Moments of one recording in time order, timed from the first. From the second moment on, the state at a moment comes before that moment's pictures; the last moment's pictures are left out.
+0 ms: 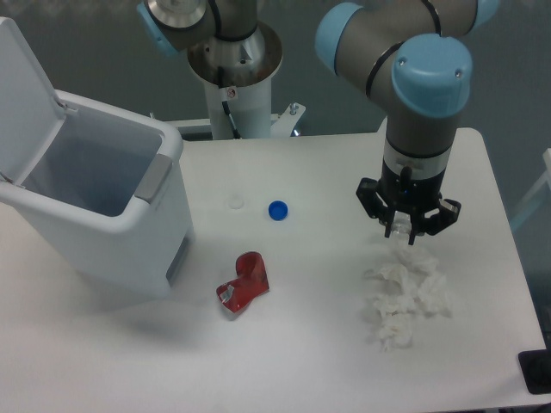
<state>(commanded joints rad) 2.61 -1.92 -1.30 -1.32 1.58 1.02</state>
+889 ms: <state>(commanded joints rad) 2.54 -1.72 -1.30 -1.33 1.38 0.85</state>
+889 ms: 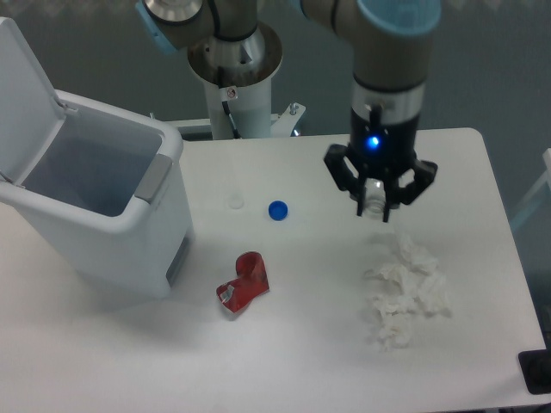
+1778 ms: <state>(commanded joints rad) 2.32 -1.58 -1.34 -1.12 1.14 0.35</state>
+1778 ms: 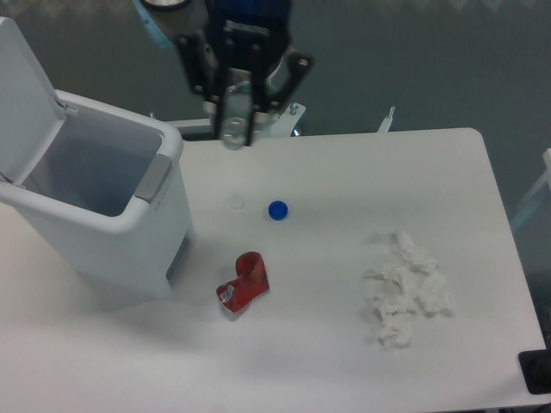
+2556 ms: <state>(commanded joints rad) 2.14 -1.61 -1.47 -0.97 1.13 0.29</state>
